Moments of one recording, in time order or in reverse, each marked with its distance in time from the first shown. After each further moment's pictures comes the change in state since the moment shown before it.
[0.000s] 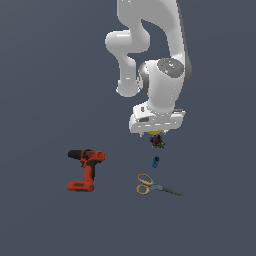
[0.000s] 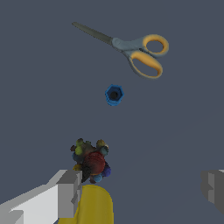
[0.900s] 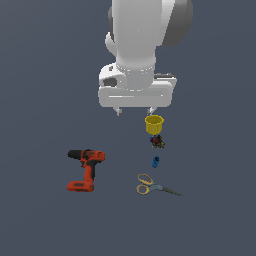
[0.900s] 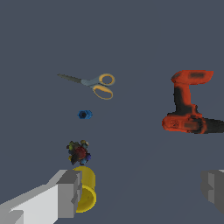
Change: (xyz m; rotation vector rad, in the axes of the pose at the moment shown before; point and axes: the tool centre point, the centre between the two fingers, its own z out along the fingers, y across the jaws) arm 0.016 0.088 -0.147 0.036 0.010 0.155
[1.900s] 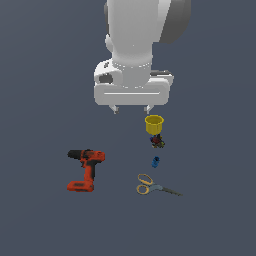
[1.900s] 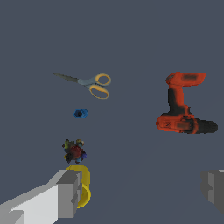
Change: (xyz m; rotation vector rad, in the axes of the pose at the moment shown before) arm 0.001 0.011 -0.009 -0.015 -0.006 -0.015
